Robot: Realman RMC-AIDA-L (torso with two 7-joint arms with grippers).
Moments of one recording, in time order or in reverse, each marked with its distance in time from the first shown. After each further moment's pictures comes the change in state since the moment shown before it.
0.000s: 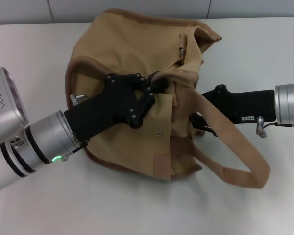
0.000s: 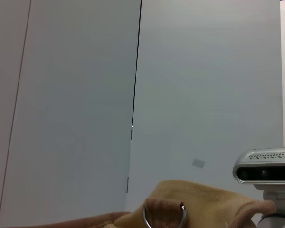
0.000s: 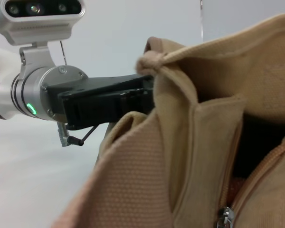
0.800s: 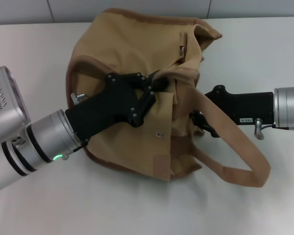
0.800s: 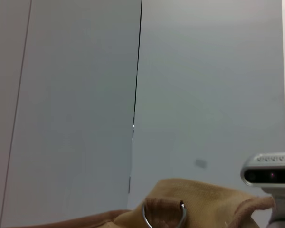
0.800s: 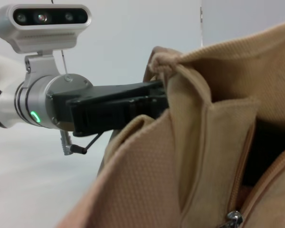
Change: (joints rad) left arm -0.005 0.000 -0.004 -0.004 -0.001 -0.008 0.003; right arm -0.010 0.002 0.001 0.036 0.044 0.006 -0.053
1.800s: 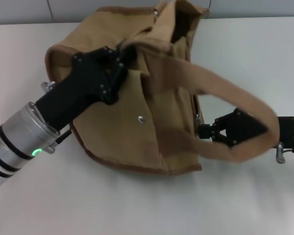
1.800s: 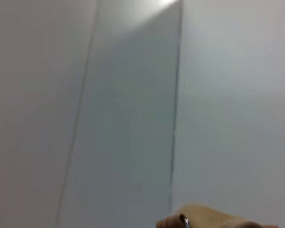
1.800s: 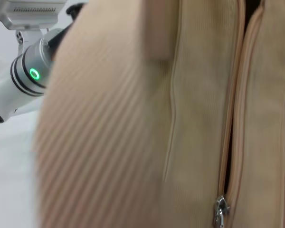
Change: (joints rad) left arm 0.059 0.000 -0.158 0.003 -0.010 0.140 -0.014; right arm -0.116 -0.014 0.009 -0.002 0.003 -0.038 -0.019
